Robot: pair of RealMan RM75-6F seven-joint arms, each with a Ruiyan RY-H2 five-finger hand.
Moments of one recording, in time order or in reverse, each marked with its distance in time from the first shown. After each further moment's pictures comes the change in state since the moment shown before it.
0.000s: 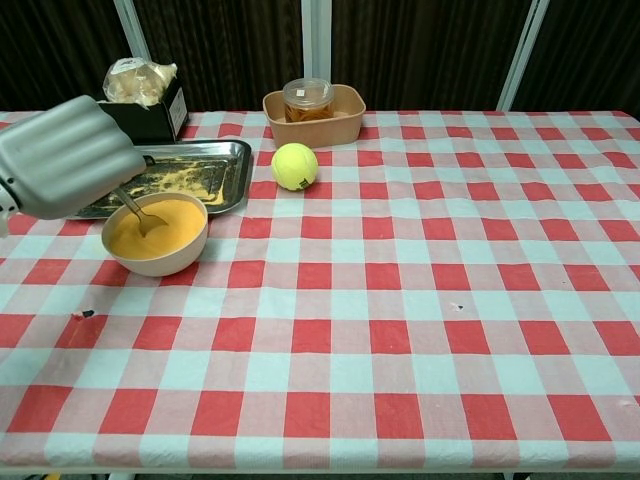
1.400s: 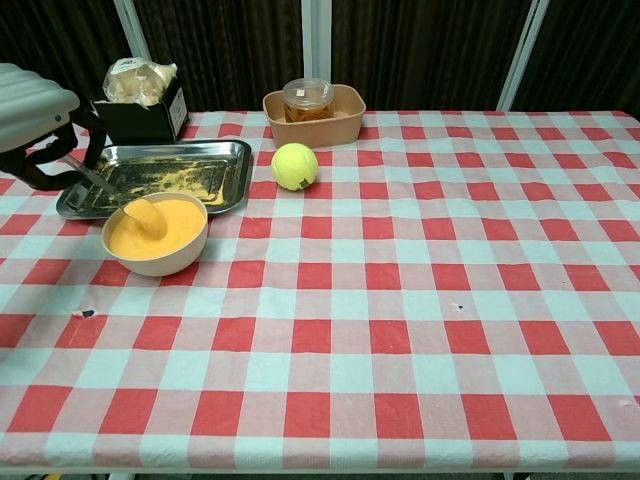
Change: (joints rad) left arm 0.018 0.170 -0.084 -0.120 -0.116 -0.096 -0.497; right arm -0.001 0.000 0.000 -0.008 -0.005 0.004 -0.011
